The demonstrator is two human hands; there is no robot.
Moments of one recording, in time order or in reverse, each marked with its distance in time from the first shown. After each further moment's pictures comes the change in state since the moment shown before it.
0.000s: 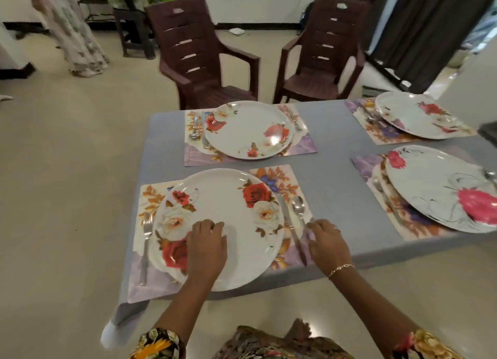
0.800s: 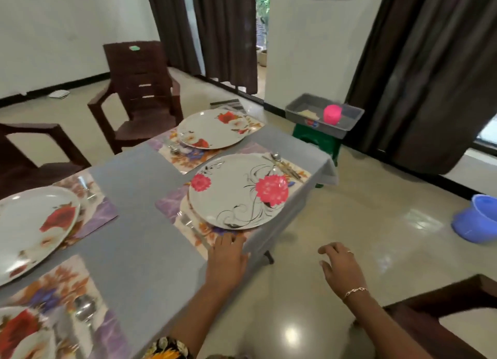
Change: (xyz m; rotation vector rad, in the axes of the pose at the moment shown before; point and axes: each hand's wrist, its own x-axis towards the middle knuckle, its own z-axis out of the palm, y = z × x) left_hand 0.030 0.442 0.068 -0.205 -0.233 0.786; right_hand -0.165 0.377 -0.088 0.034 0.258 0.628
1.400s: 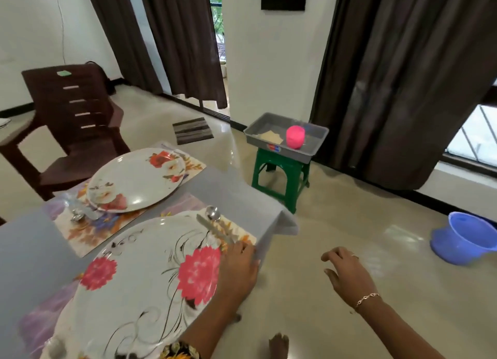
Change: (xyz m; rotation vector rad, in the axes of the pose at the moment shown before) left_hand 0.265 0.130 0.091 -0.128 -0.001 0.123; right_hand 0.199 0.180 -0.041 -0.028 -0.083 0.080
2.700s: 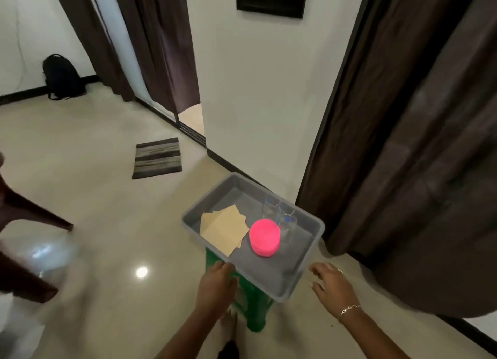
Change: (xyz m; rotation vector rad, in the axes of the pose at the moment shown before) left_hand 0.699 0.015 0.173 -0.107 -0.162 -0.327; right_hand 0.697 0.281 -0.018 0.097 -0.292 0.096
